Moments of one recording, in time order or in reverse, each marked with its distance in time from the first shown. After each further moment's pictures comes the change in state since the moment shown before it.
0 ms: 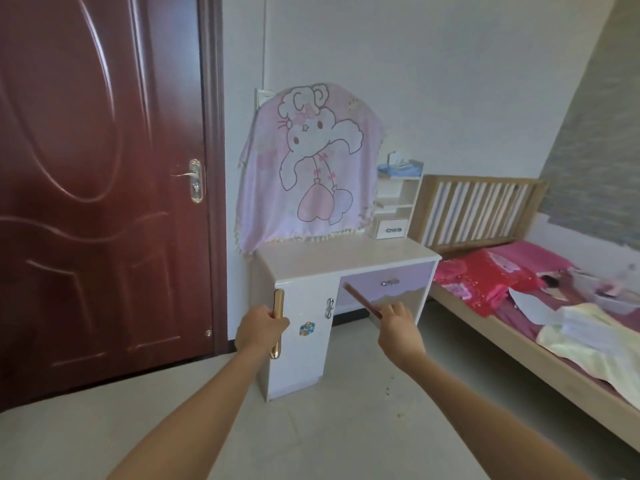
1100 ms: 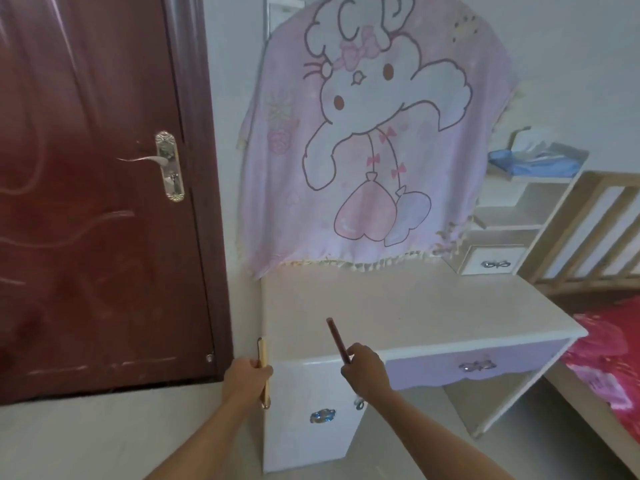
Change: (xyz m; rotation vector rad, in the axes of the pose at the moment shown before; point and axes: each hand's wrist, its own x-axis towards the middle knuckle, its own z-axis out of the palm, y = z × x) left_hand 0.420 -0.012 0.190 -0.103 0.039 -0.443; right_hand 0.467 0.017 0.232 0.226 -0.498 0.025
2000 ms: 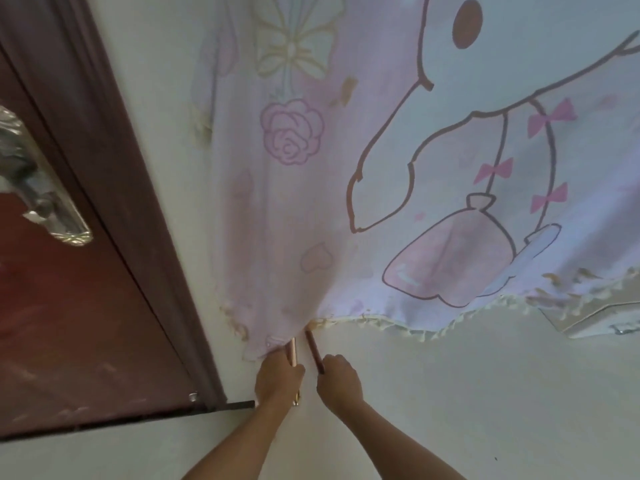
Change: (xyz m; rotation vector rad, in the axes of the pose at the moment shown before) left_hand 0.336 0.103 0.091 0.258 -0.088 -0.044; right_hand 0.337 -0.104 0.065 -0.153 -0.203 0.026
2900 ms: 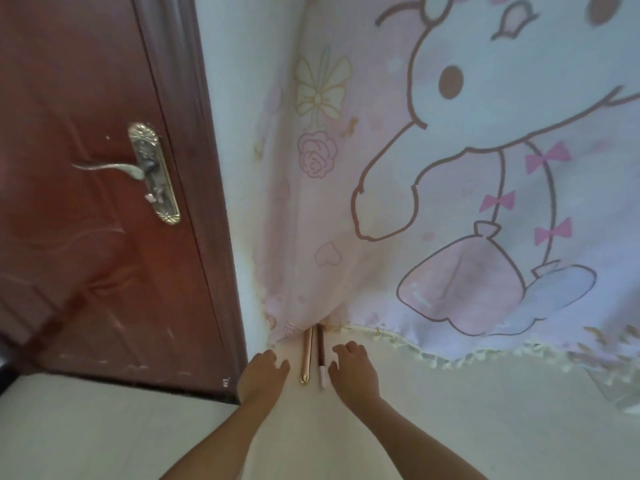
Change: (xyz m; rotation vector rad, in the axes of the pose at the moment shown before) left_hand -0.062 -0.015 -0.026 0.170 0.198 -0.078; right_hand -0.023 0.027 -0.037 -0.132 0.186 -0.445
